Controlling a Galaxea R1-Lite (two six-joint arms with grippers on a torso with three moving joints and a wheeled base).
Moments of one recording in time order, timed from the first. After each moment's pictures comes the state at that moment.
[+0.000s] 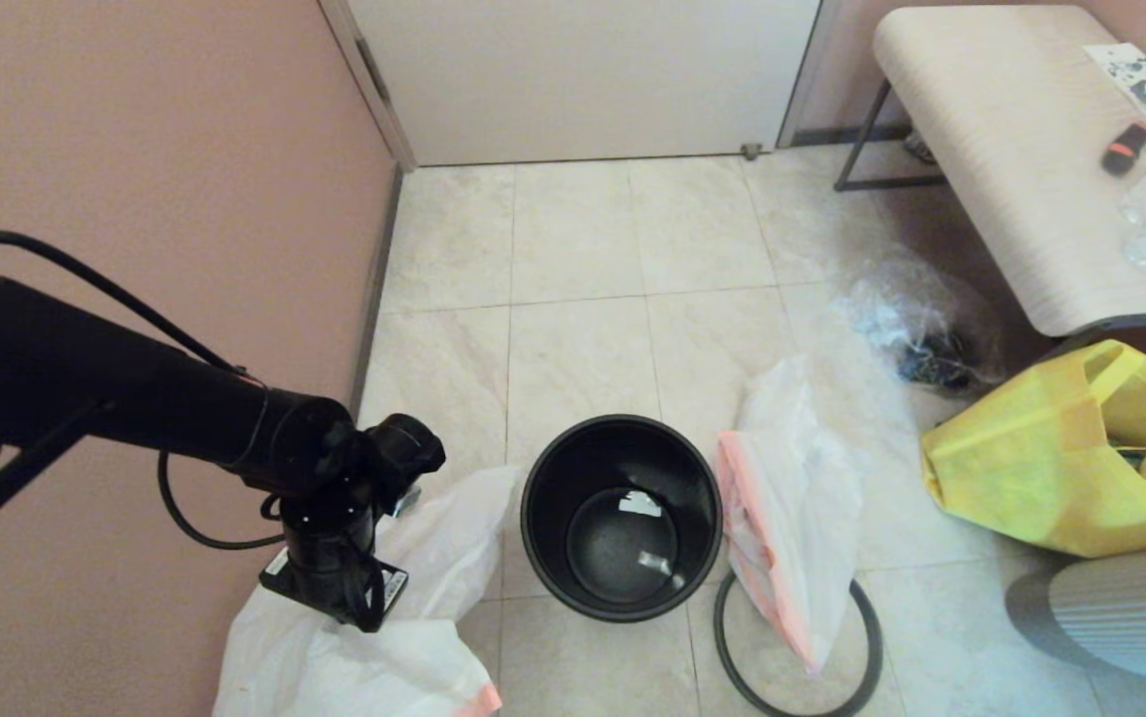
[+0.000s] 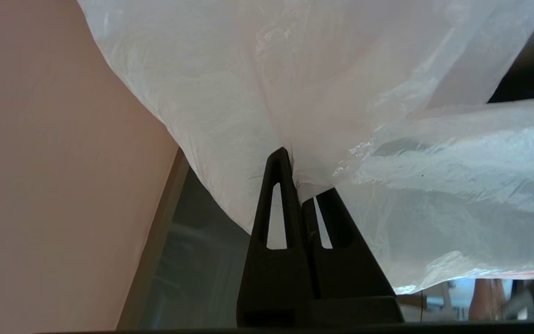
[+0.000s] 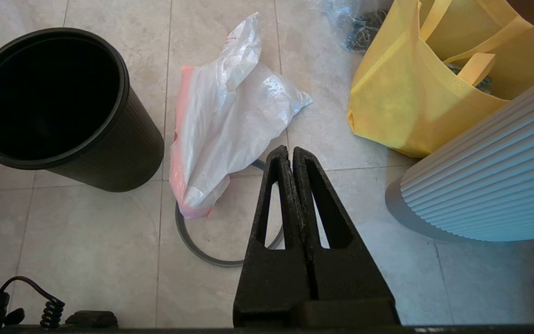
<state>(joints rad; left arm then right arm) -0.34 1.99 -1.16 0.66 0.38 -0.06 0.00 0.00 0.00 -0.02 0.00 -0.01</state>
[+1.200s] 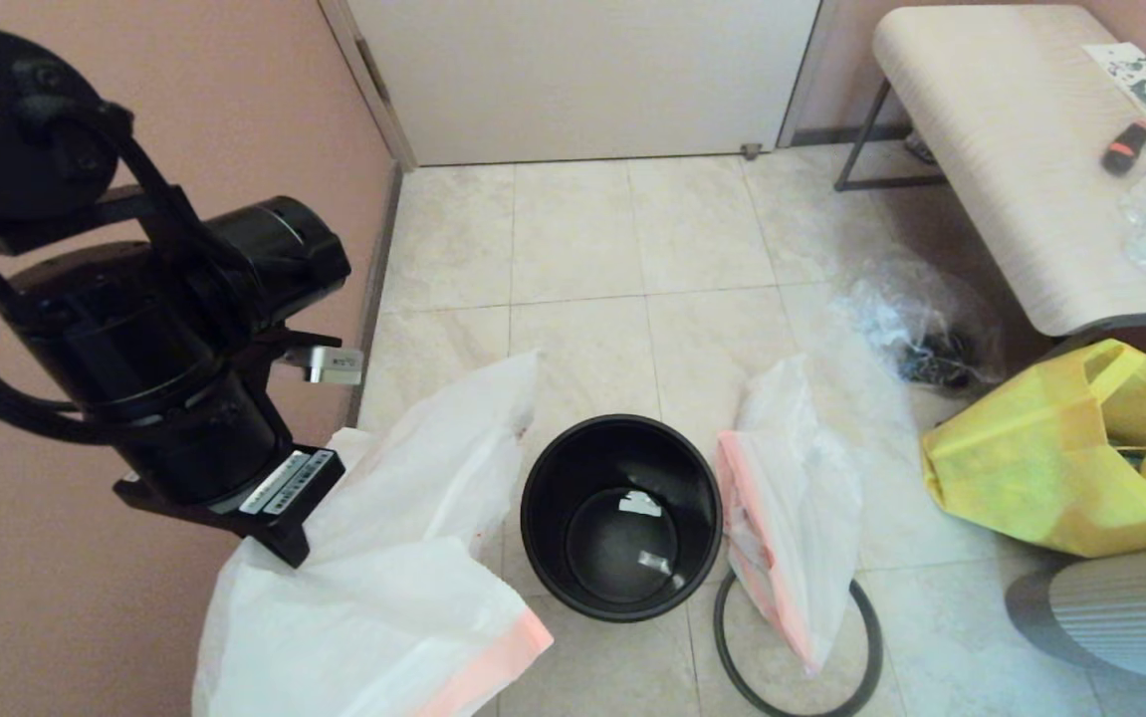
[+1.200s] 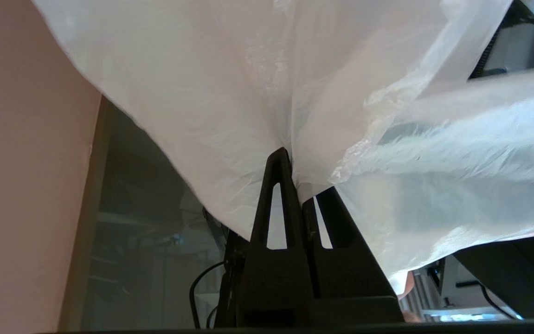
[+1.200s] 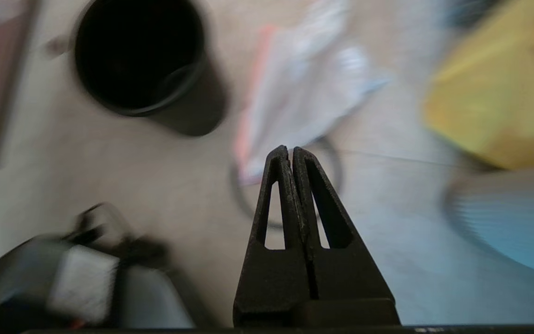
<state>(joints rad) -0.43 1.75 -1.79 1.46 0.08 -0.16 0.01 0.41 -0.29 0.08 0.26 -0.08</state>
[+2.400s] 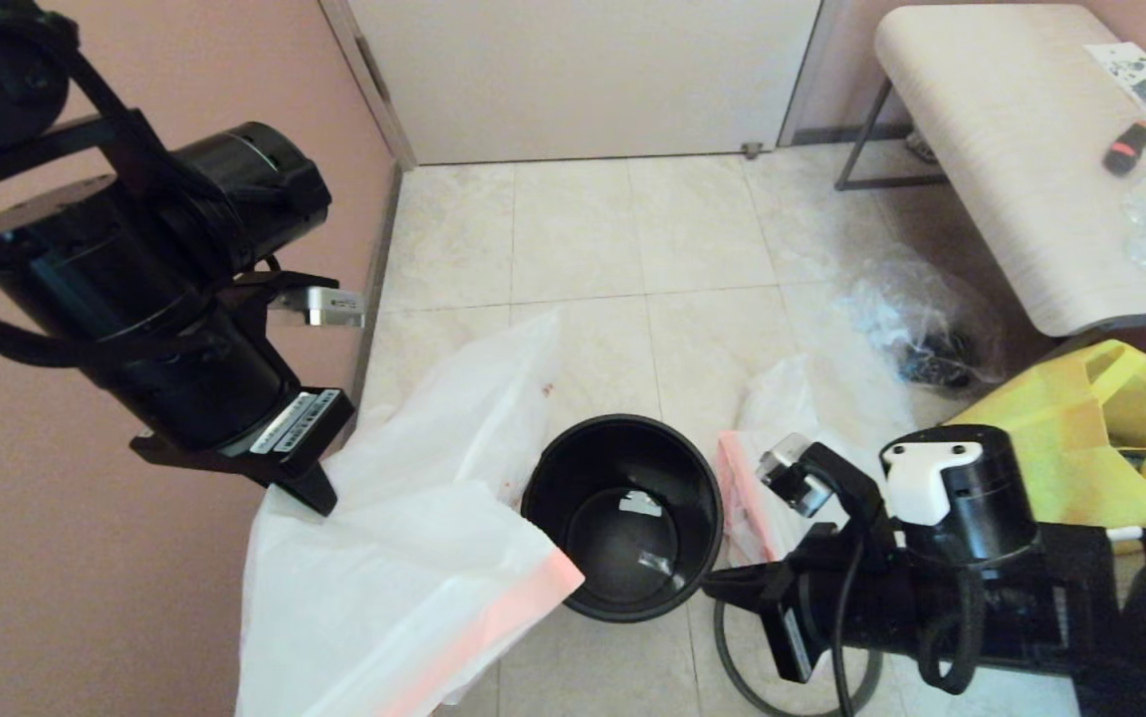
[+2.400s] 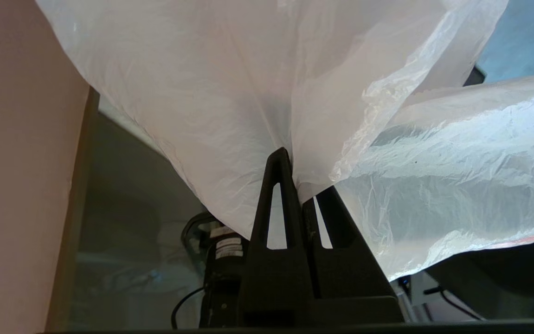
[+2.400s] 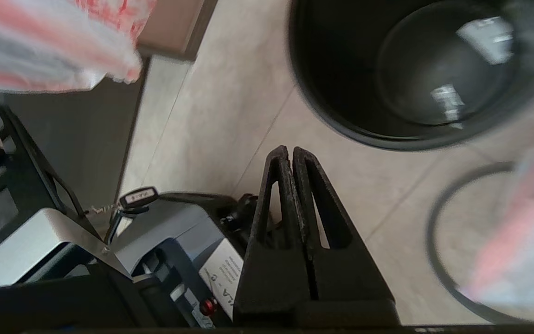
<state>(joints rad) -0.42 1.77 -1.94 1.47 0.00 -0.16 0.69 1.72 -0.69 -0.50 0.25 0.08</state>
